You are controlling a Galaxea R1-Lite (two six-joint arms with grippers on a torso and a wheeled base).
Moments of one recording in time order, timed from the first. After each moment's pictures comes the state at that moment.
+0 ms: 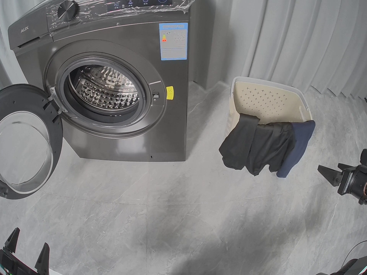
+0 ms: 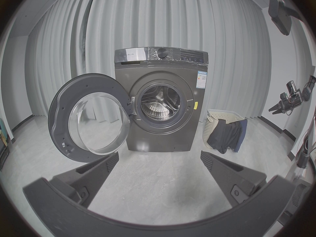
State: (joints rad) left arm 0.00 0.02 -0.02 0.00 0.00 -0.01; right arm 0.10 1.05 -0.36 -0.42 0.06 0.15
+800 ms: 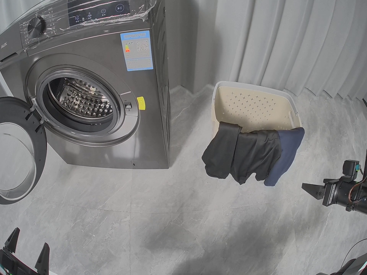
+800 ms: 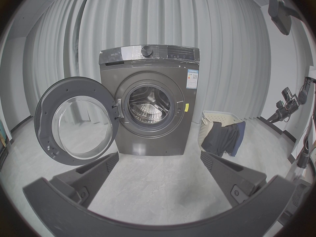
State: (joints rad) left arm 0.00 0.02 -0.02 0.00 0.00 -0.01; right arm 0.13 1.22 -0.34 -0.43 0.08 0.15
